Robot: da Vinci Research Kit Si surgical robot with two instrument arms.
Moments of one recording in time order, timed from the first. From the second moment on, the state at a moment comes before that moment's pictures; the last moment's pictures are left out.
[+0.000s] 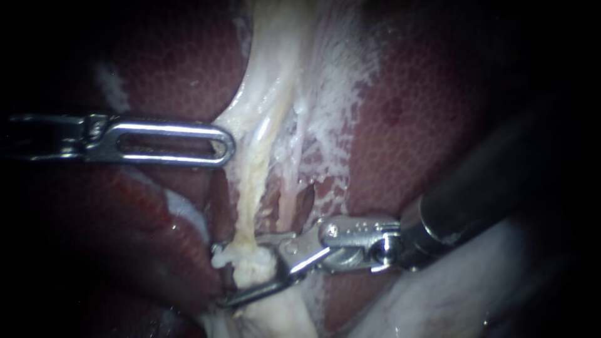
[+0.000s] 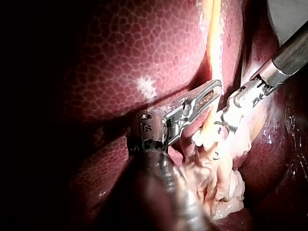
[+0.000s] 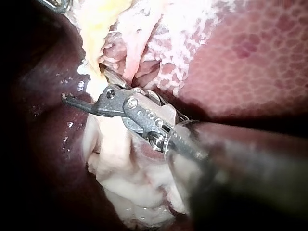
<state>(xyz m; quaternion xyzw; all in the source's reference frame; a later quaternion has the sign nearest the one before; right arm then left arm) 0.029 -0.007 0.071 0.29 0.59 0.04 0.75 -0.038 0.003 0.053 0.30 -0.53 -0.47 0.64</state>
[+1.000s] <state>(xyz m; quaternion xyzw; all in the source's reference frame) 0.028 -0.007 0.070 0.35 0.56 0.13 0.74 -0.038 0.003 0.053 0.30 -0.53 -0.47 0.64</state>
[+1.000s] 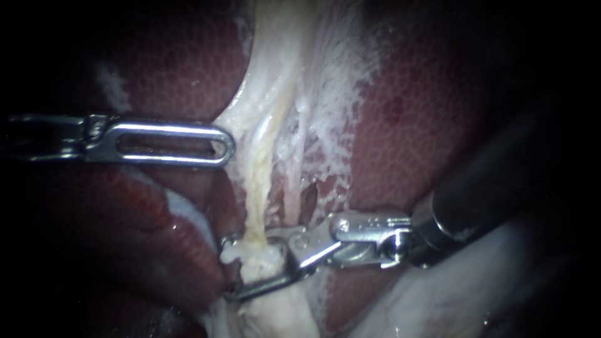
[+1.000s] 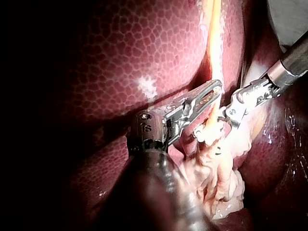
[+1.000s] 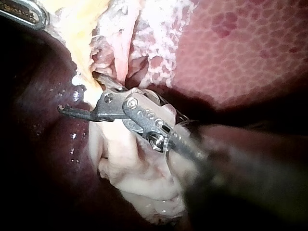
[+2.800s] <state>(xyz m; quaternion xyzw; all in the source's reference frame) 0.011 0.002 0.062 0.28 0.58 0.10 0.76 -0.038 0.003 0.053 0.30 -0.53 -0.47 0.64</state>
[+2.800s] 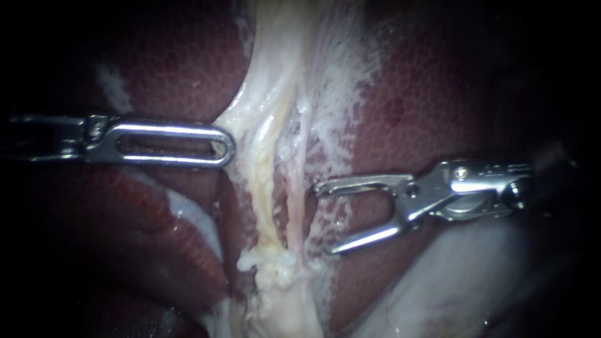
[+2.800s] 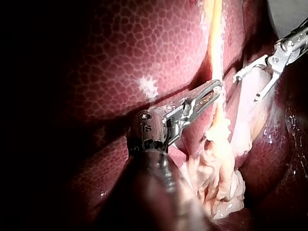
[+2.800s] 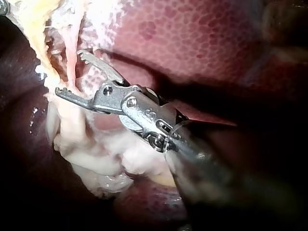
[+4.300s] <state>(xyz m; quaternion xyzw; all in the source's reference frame) 0.008 0.004 0.057 0.25 0.59 0.10 0.76 -0.039 0.003 0.055 0.29 -0.53 -0.47 0.64</state>
